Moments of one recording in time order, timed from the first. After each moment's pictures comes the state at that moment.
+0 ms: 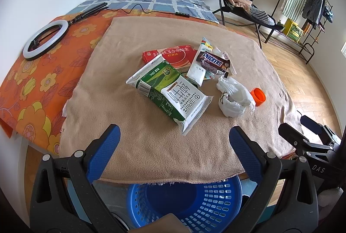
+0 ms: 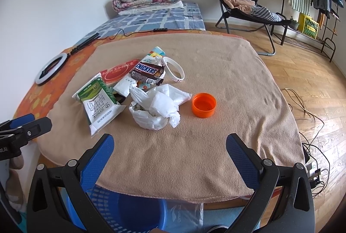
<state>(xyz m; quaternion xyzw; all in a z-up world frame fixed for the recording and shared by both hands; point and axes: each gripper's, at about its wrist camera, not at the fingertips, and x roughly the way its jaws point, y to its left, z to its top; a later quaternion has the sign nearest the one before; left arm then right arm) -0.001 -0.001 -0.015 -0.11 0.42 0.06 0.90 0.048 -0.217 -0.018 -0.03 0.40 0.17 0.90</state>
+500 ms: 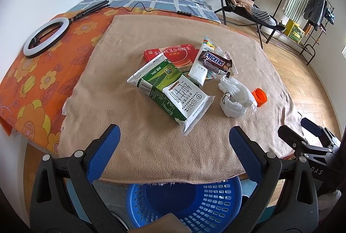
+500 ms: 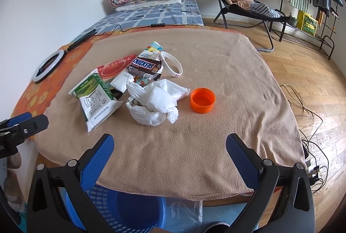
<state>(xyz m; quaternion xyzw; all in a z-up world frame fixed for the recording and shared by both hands) 0.000 0.002 -0.016 -0.12 0.43 0.06 0.90 0.050 -0.215 -0.022 -0.04 0.41 0.16 0.90</state>
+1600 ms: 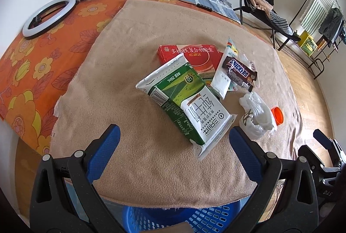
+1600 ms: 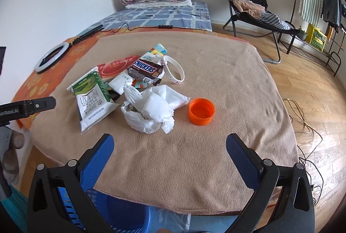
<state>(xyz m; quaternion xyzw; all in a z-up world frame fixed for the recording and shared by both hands) 0.051 0.041 -0.041 -0.19 0.46 0.09 0.86 0.077 -0.213 -0.019 -0.08 0.41 0.21 0.89</state>
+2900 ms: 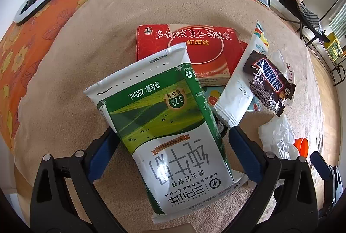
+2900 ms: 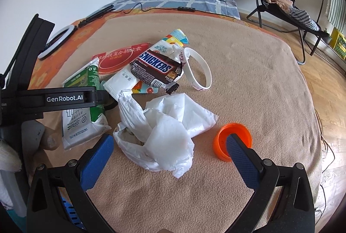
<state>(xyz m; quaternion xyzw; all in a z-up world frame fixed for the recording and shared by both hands) 0.152 0.020 -0.101 -0.20 0.53 0.15 0.81 0.144 -0.170 -0.065 -0.10 0.46 0.25 0.85</state>
